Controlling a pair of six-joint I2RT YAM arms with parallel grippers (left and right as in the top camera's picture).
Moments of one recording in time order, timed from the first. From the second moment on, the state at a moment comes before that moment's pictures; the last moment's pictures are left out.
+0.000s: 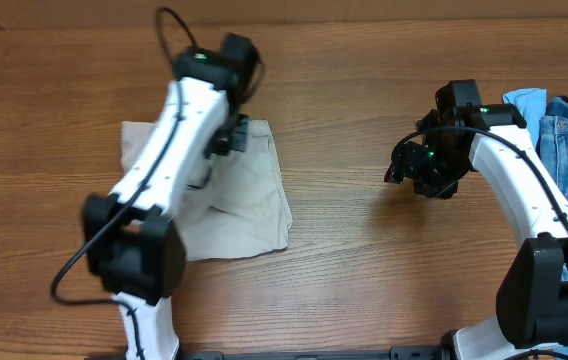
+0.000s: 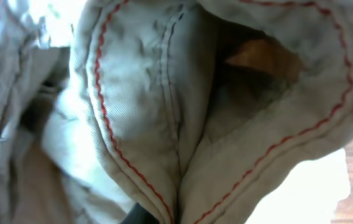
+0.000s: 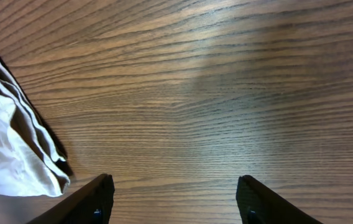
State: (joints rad) left arm -0.36 2.04 1.89 -1.42 -0.24 -0.30; right arm 0.05 1.72 1.31 -1.11 -0.30 0.28
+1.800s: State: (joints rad) left arm -0.31 1.95 1.83 -1.31 -0.04 -0.38; right arm 0.05 1.72 1.31 -1.13 -0.31 0.28
